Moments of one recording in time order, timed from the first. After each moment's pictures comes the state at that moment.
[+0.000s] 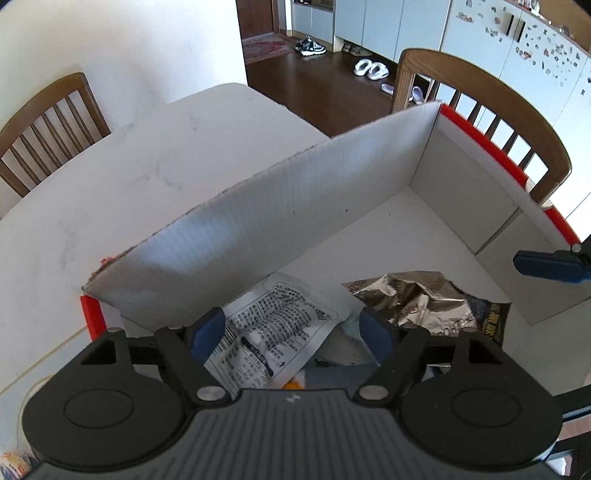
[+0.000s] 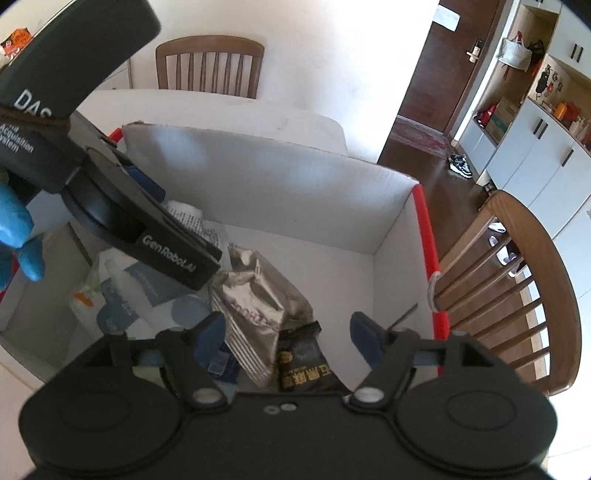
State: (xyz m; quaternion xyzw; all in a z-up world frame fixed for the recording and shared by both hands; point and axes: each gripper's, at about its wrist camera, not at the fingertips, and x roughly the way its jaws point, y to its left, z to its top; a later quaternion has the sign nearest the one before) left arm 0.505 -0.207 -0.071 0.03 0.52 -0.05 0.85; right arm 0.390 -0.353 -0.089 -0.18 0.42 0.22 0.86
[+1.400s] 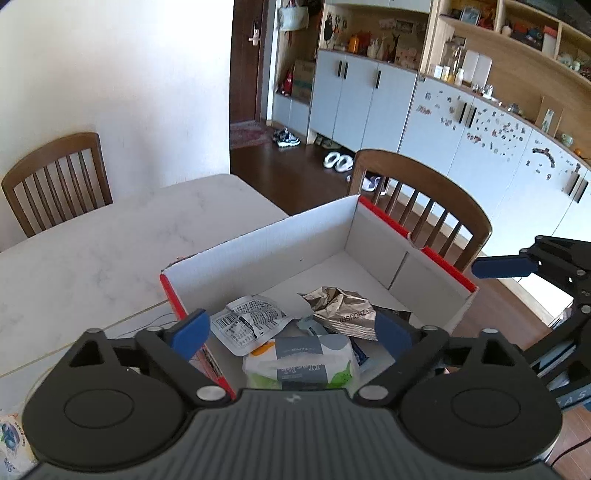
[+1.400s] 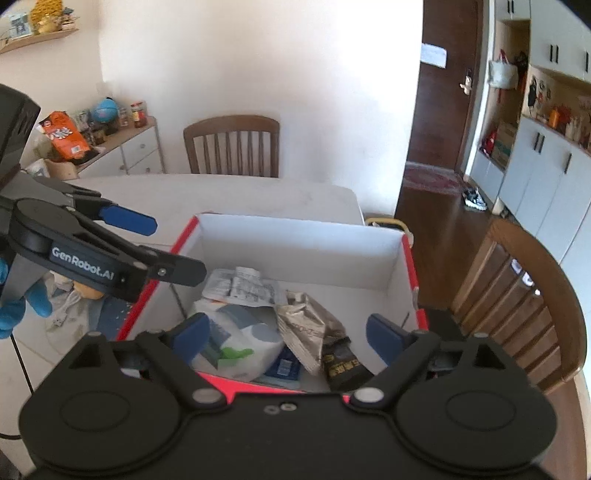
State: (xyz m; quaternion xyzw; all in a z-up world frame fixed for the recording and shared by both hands) left arm 0.376 -0.183 0.021 -0.02 0.37 -0.09 0.92; right arm 0.307 -0.379 -0.008 -0.10 0.33 0.27 0.90
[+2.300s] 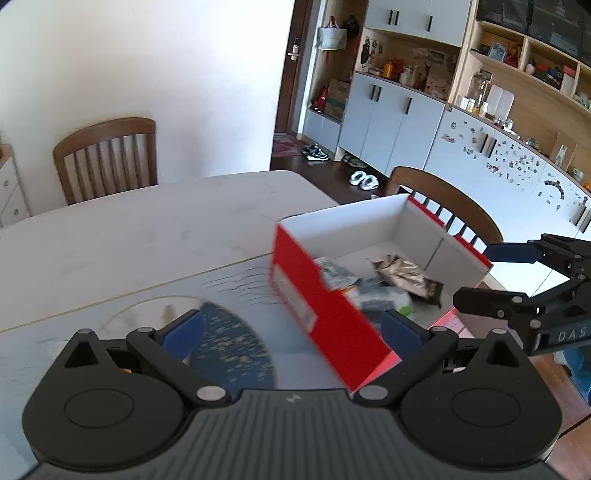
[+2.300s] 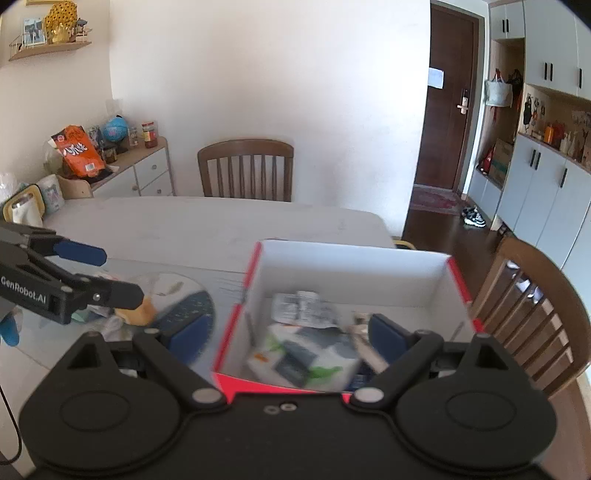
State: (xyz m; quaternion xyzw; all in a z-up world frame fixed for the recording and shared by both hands) left arm 0.272 -0.063 0.025 -0.07 0.35 -0.05 0.93; right arm 0.251 -0.297 0.005 -0.07 0.31 0.26 0.91
